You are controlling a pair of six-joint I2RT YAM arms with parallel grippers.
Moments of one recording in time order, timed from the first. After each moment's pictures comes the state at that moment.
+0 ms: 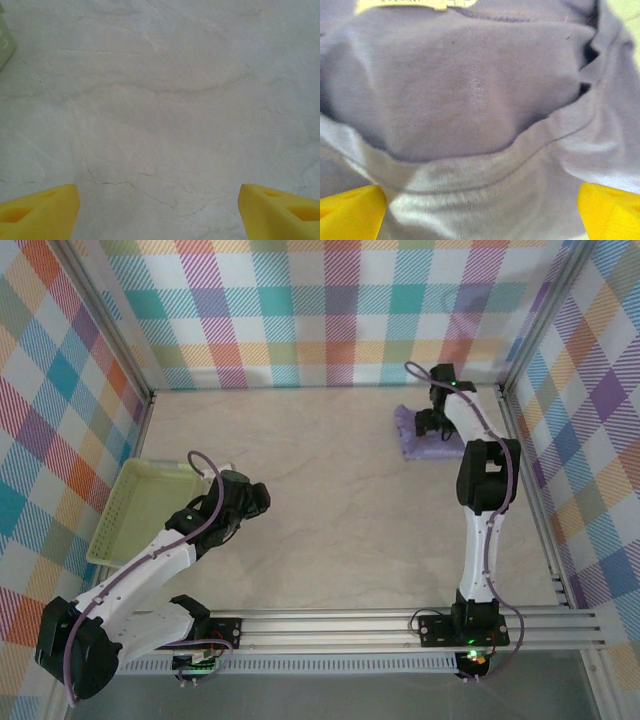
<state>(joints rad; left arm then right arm) -0.51 1.02 0.71 -0.48 -0.30 -0.74 0.05 2.31 2.08 -0.95 0.27 -0.03</state>
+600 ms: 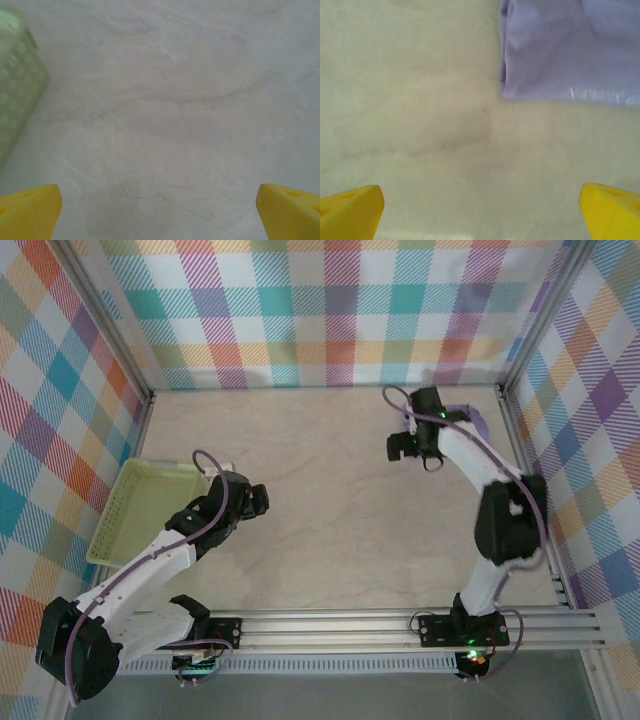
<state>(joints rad) -0.51 1.02 0.70 -0.47 -0.42 -0.58 0.24 1.69 1.35 -0.73 0.07 0.13</state>
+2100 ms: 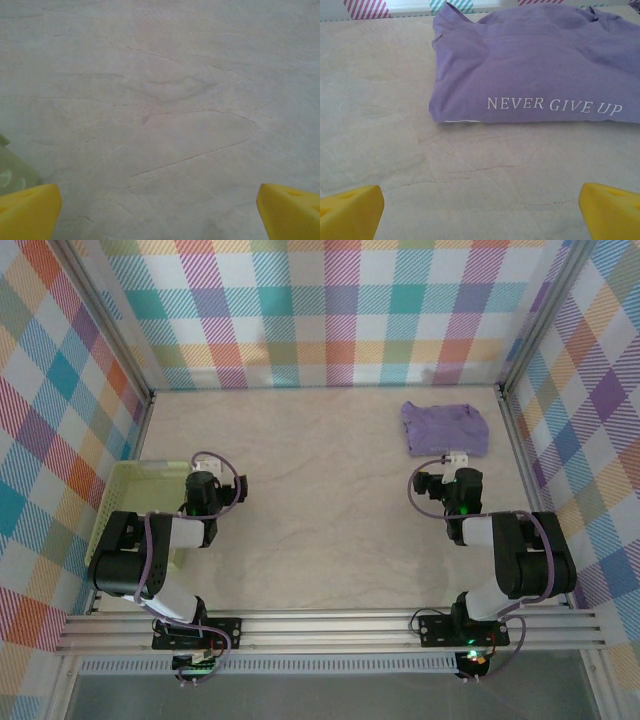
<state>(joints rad) -0.08 1.56 0.43 0.66 -0.11 -0.07 0.03 1.53 0.40 0.72 -0.04 0.04</state>
